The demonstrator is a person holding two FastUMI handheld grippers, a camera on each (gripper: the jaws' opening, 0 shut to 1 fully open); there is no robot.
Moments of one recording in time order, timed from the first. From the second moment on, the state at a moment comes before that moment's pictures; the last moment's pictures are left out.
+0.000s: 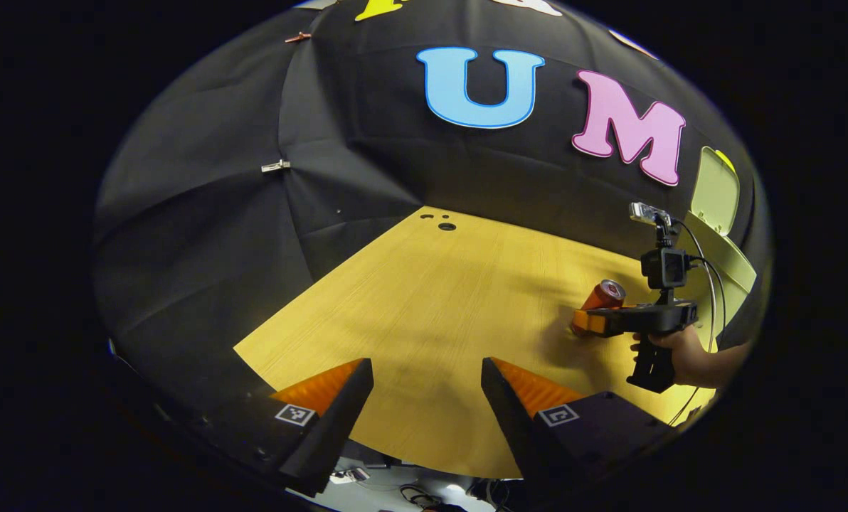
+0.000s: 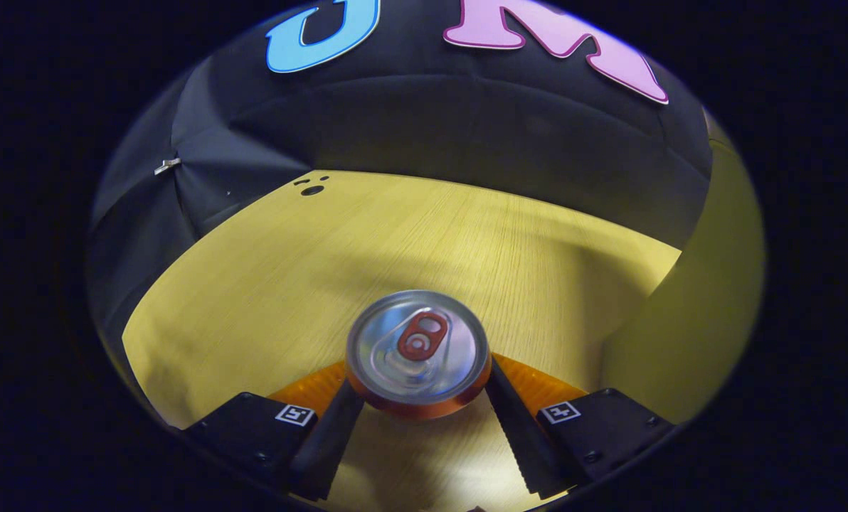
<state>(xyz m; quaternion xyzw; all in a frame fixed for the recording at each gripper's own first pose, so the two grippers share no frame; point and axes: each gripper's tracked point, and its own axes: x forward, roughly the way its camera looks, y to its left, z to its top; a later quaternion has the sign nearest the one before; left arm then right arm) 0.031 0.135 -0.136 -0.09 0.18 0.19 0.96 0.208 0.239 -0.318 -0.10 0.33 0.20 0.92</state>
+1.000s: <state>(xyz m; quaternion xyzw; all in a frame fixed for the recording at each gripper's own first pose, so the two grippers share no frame) 0.042 0.111 -0.111 -0.08 0.16 0.14 0.98 0.178 0.238 -0.201 -0.12 0.26 0.26 0.92</state>
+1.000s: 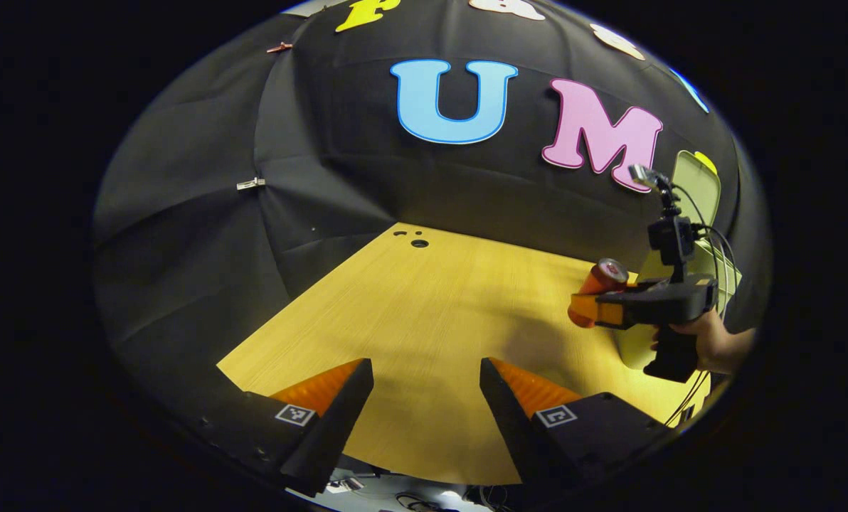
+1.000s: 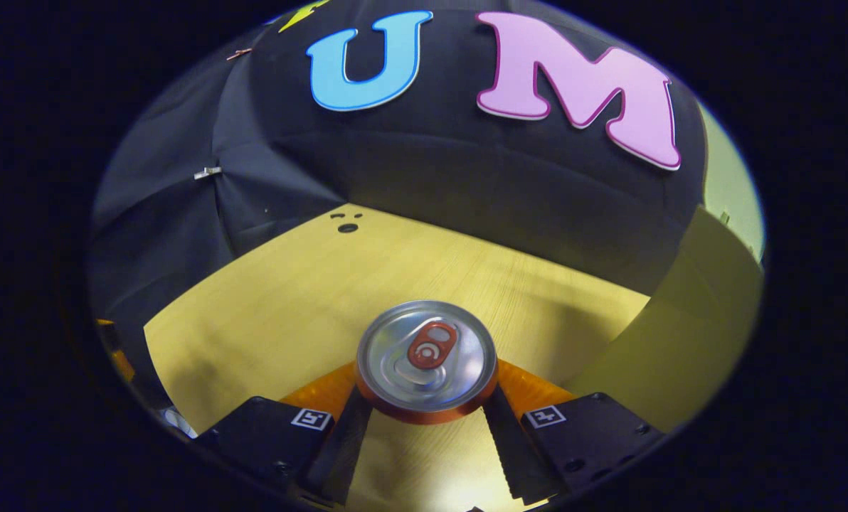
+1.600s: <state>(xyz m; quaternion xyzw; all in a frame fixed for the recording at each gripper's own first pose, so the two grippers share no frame) 0.052 0.122 -0.124 -0.05 0.16 0.08 0.98 0.166 0.186 -0.044 -0.11 0.15 0.25 0.95</state>
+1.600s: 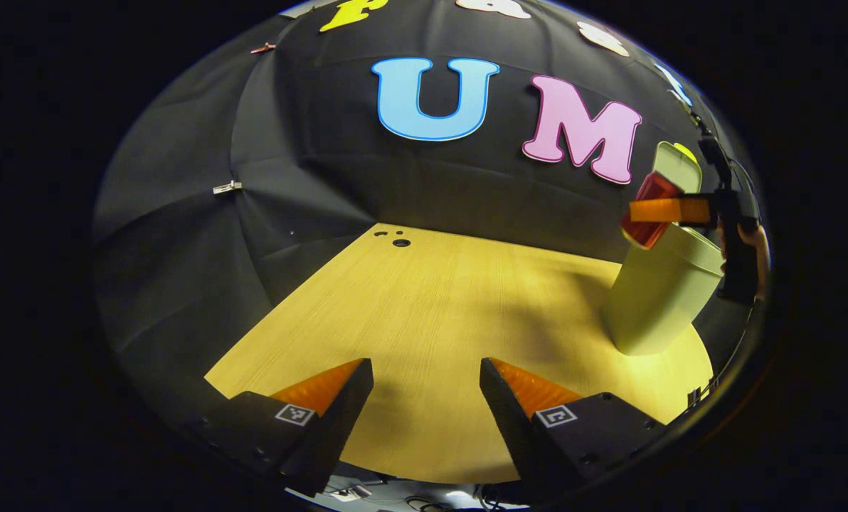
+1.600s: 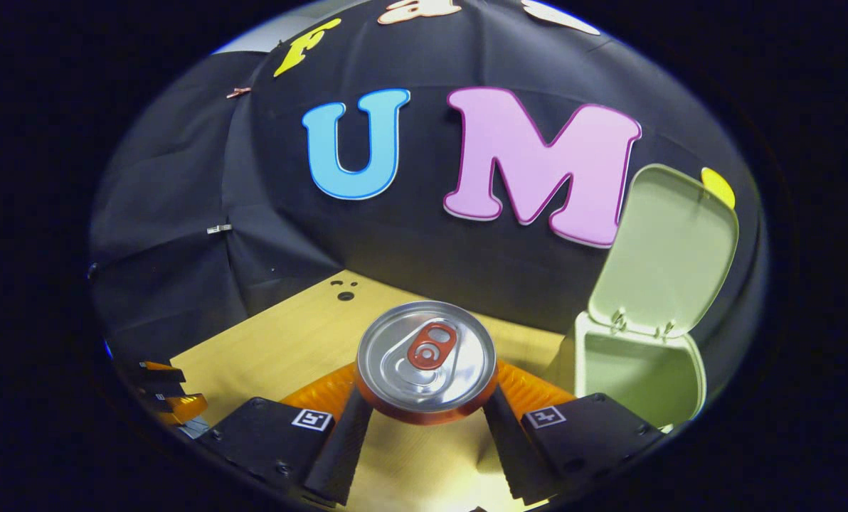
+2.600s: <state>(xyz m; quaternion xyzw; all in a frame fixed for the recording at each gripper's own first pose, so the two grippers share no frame) 0.085 0.094 -0.110 -0.05 0.16 0.06 0.98 0.215 0.004 0.023 -0.07 0.11 0.11 0.99</state>
